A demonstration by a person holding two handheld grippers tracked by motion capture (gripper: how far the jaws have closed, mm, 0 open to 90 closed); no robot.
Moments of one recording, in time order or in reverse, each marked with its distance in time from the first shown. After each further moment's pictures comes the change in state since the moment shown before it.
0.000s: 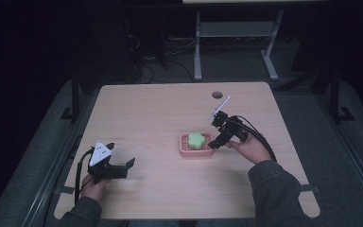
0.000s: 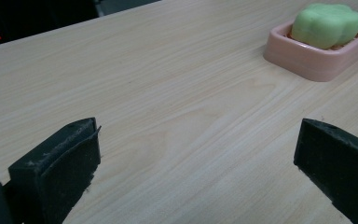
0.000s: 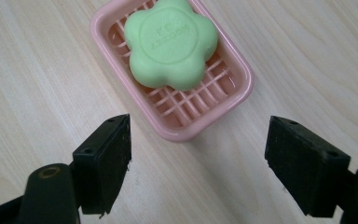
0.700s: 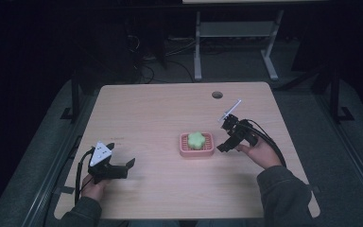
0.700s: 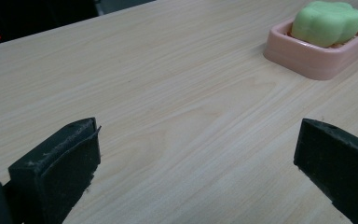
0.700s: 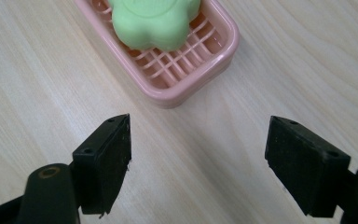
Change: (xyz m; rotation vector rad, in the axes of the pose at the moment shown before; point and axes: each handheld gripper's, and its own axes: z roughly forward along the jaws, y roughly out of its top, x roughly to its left) left arm -0.001 0.000 0.001 0.001 0.001 0.001; right arm -0.007 -0.028 -0.008 0.007 -0.011 0.045
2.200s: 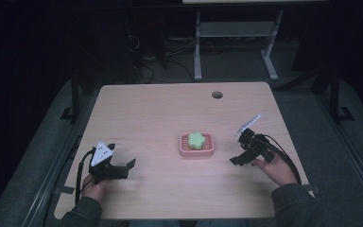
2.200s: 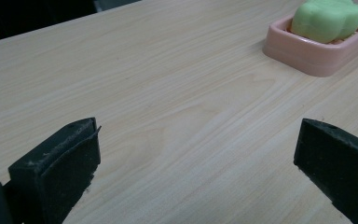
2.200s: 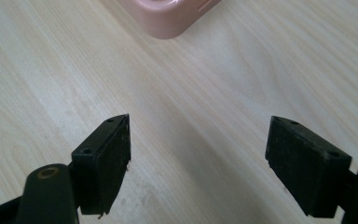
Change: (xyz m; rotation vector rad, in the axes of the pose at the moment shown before) left arm -0.001 0.000 0.001 0.019 -0.002 0.005; right arm 0.000 -0.064 0.000 -0.025 0.015 0.062
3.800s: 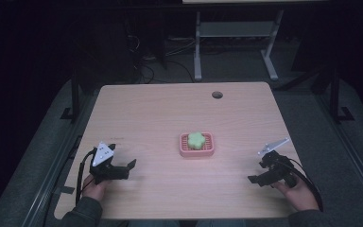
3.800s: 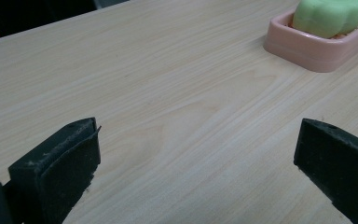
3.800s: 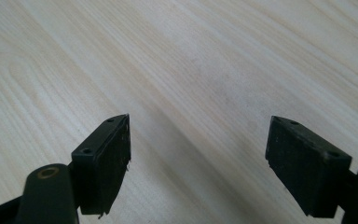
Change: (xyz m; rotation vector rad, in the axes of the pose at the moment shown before) left arm -0.002 -0.001 0.002 0.004 0.003 0.008; right arm 0.008 -0.087 -0.012 -0.074 -0.014 0.103
